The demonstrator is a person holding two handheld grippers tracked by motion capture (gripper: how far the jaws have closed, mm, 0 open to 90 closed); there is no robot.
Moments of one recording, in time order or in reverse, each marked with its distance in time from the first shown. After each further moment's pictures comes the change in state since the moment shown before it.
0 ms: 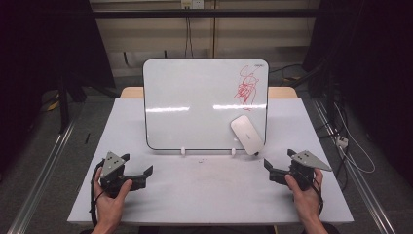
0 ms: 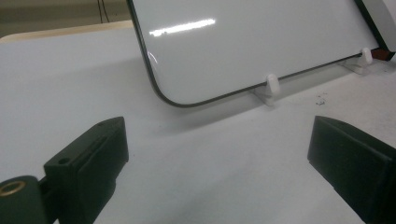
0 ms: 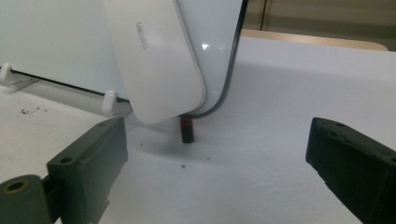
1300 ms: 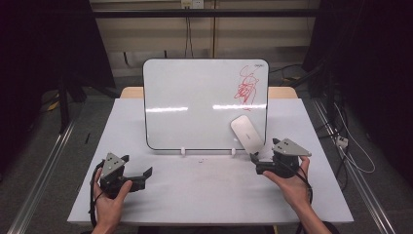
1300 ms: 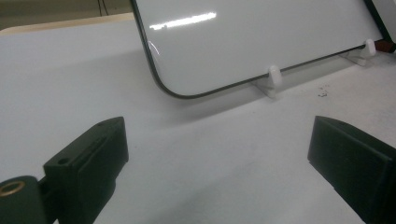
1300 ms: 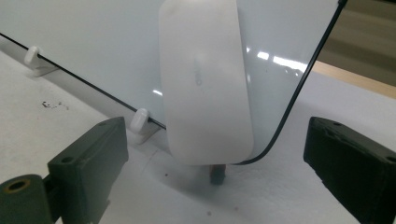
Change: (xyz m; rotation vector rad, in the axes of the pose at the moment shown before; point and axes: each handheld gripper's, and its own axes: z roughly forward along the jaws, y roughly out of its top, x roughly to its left) left arm 0.002 -0.002 -0.002 0.031 -0.002 0.017; right arm 0.027 0.035 0.026 0.042 0.063 -0.208
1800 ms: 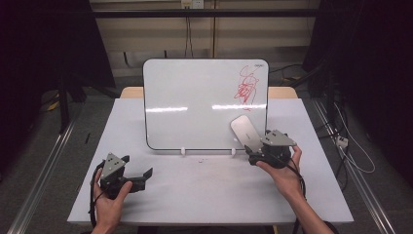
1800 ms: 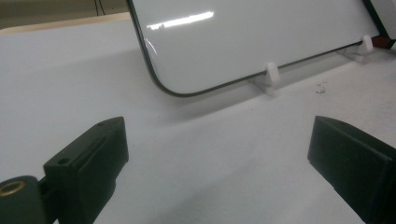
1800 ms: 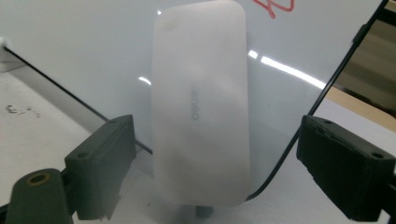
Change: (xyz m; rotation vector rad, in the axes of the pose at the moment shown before) left arm -0.001 -0.002 0.001 -0.005 -0.007 -0.001; right arm 0.006 0.023 0.023 0.046 -0.065 -0.100
